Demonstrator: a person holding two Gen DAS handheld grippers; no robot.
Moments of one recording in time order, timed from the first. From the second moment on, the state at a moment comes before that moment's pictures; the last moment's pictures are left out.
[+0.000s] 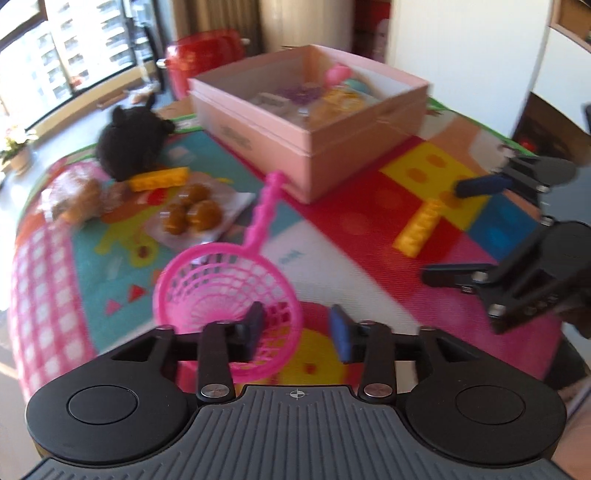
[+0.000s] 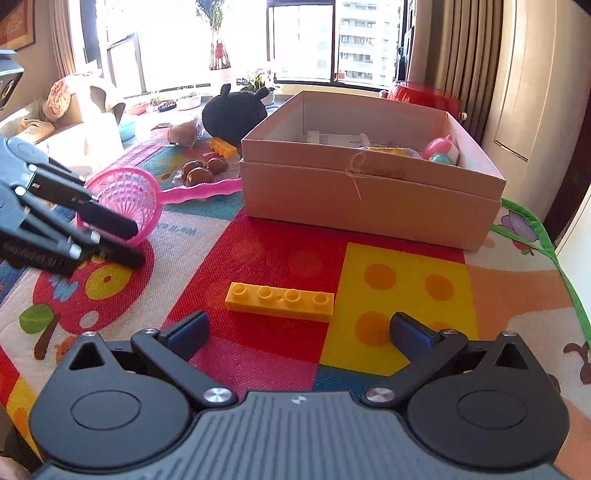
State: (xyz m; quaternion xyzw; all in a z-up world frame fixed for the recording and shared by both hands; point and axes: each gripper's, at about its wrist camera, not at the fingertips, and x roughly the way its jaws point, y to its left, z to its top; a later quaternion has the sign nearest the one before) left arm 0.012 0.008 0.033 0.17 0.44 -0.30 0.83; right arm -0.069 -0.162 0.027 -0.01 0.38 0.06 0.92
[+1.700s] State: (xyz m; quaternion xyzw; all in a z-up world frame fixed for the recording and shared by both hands) left arm -0.036 0.047 0.037 0.02 0.41 -0.21 0.89; right arm -0.073 -0.121 0.055 -0.05 0.38 0.06 0.92
